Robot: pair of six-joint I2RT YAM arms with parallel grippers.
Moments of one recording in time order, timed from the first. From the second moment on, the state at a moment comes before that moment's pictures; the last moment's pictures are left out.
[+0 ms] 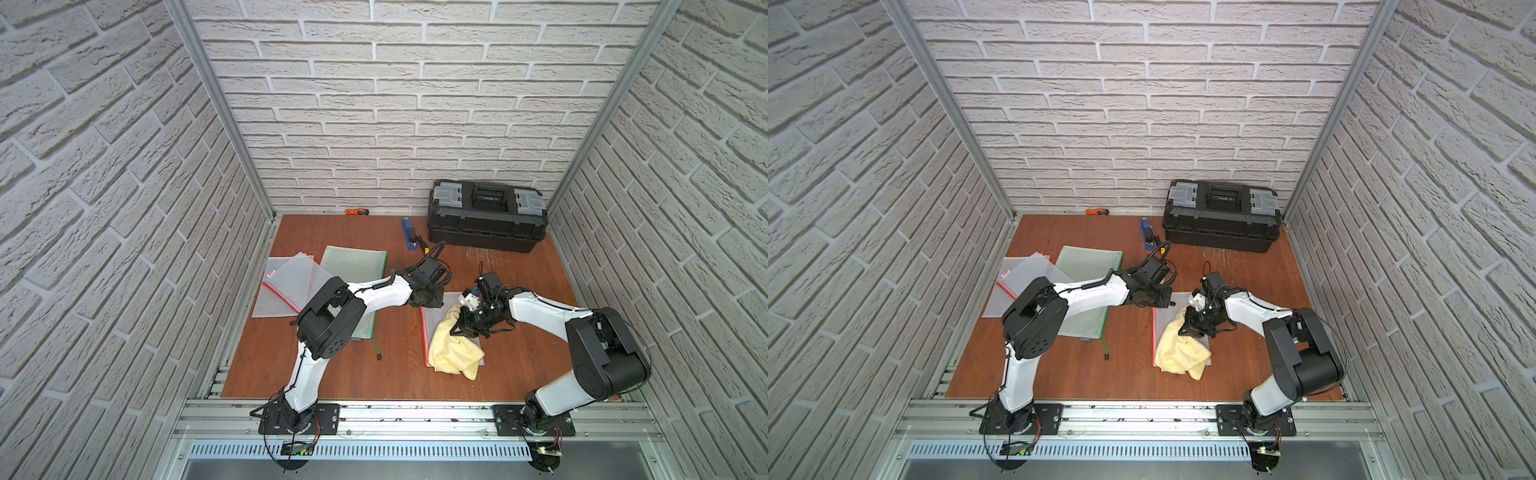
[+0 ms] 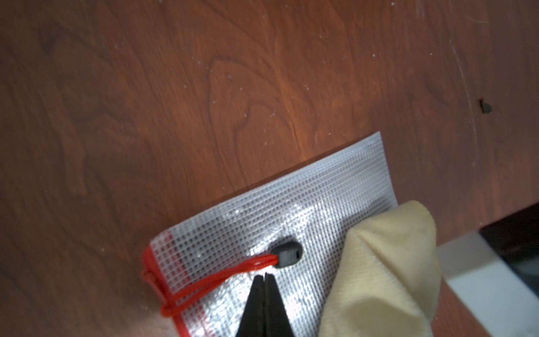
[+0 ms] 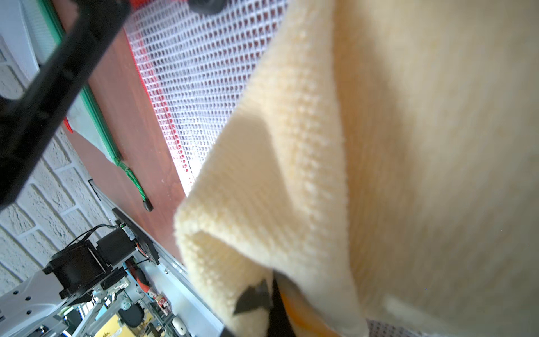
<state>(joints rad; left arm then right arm) -0.86 2.04 1.43 -0.39 0.04 -0.57 0.29 1.56 0.77 -0.57 -0.62 0.50</state>
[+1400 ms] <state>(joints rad) -0.81 1.96 1.22 -0.31 0.00 -0.60 0.48 1.75 0.88 -0.39 -0.63 0.66</state>
